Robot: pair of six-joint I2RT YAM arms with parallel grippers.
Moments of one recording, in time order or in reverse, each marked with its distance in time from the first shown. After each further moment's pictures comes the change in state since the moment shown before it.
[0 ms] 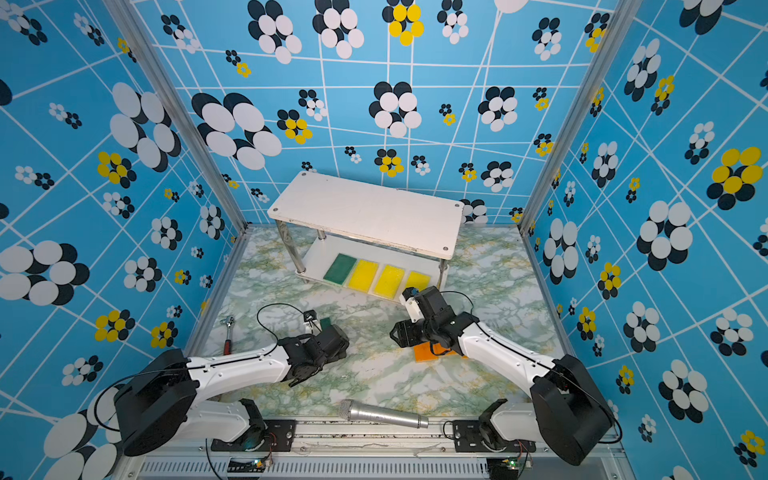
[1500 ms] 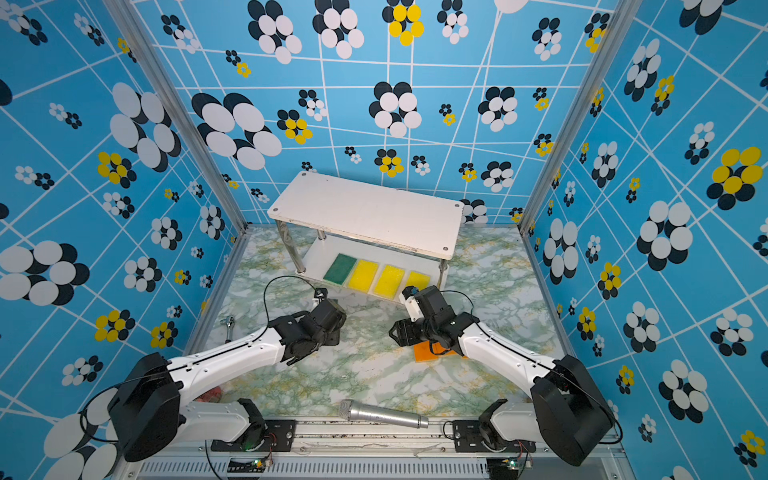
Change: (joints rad) left arm 0.146 -0.072 0.208 -0.157 0.074 0.468; right arm 0.000 -0.003 -0.001 0.023 -0.006 0.007
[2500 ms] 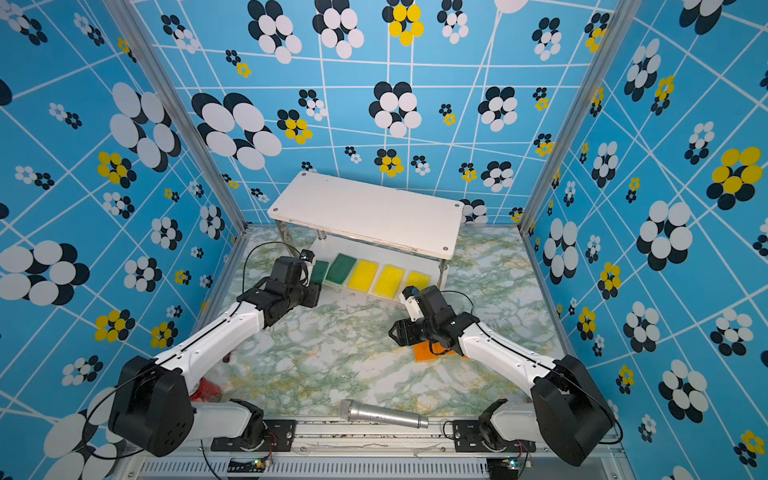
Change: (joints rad) left arm 0.396 0.084 0.154 0.220 0.286 0.595; right arm 0.000 -0.003 -0.002 0.000 -0.004 0.019
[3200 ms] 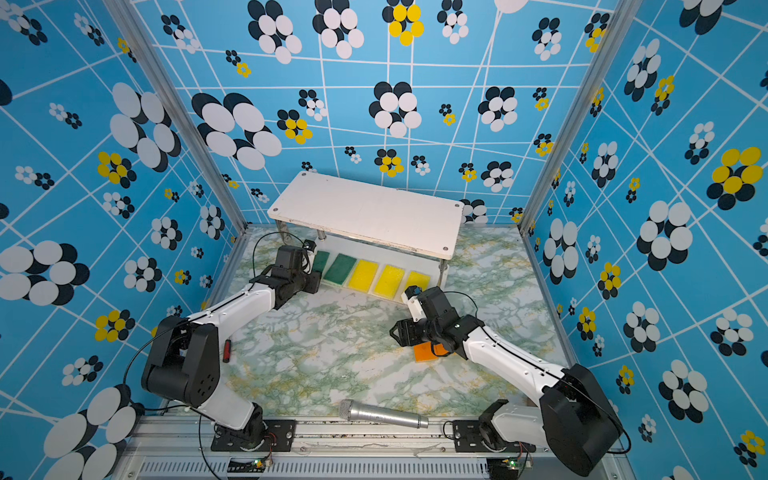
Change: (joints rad) left arm 0.101 0.227 0.082 0.168 0.056 0.073; right arm 0.000 -0.055 -0.017 0.000 0.004 0.016
